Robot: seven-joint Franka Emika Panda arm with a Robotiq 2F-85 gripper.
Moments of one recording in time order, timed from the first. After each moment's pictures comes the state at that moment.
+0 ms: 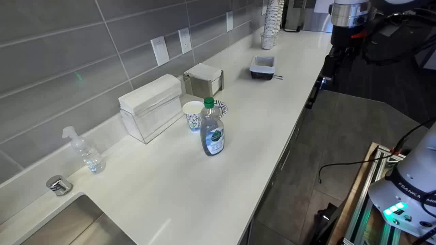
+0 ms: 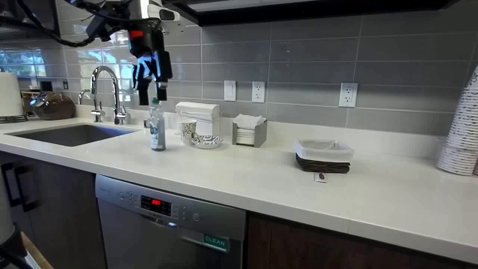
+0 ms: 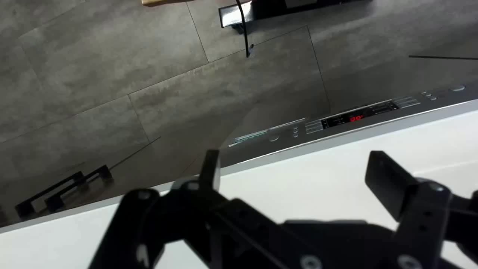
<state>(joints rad) -0.09 -0.79 0.08 -2.60 -0.15 1.74 0.16</state>
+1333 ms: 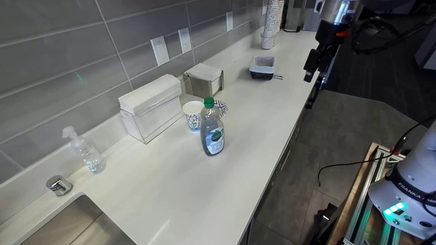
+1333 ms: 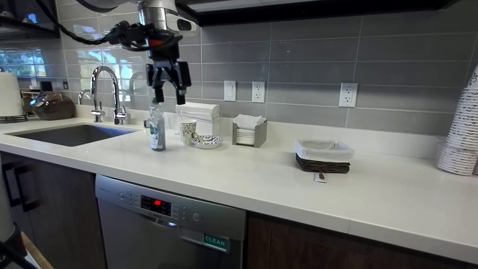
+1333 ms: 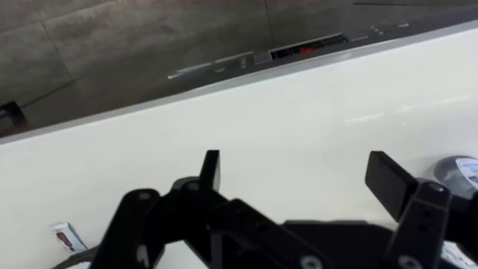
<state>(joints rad) -0.02 -0.71 -0.03 -2.60 -0.04 2.00 0.02</state>
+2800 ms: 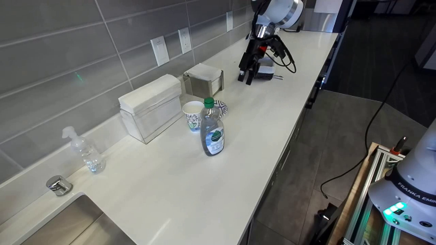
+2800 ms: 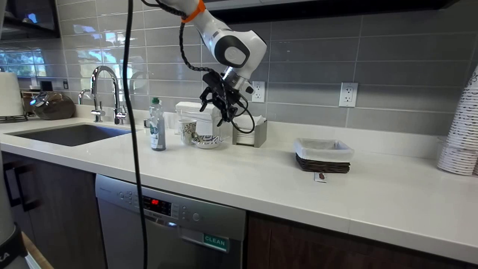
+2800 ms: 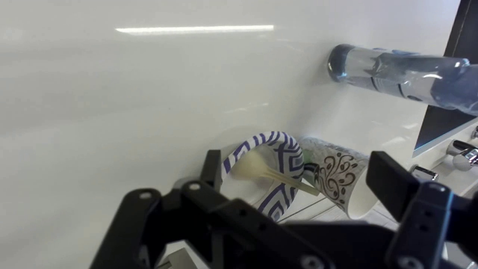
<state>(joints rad) -0.03 0.25 -0.15 -1.85 0.64 1.87 -0.63</state>
